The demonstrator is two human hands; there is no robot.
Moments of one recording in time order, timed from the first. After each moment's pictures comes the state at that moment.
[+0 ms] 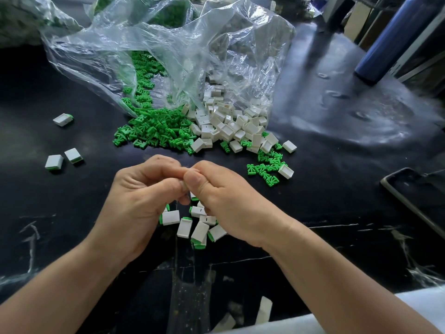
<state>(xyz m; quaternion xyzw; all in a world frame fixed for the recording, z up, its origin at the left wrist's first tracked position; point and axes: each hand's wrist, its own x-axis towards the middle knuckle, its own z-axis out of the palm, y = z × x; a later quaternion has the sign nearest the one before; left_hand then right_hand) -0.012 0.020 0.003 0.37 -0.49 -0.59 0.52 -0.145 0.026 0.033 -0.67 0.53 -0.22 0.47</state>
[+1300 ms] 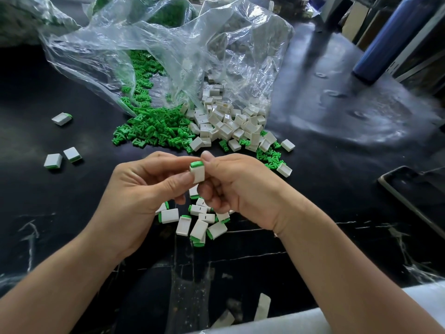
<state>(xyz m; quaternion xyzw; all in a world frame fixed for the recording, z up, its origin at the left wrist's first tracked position) -0.004 0.017 0.003 0.36 -0.54 -0.59 0.49 -0.162 0.012 0.029 -0.47 0.44 -0.30 0.70</state>
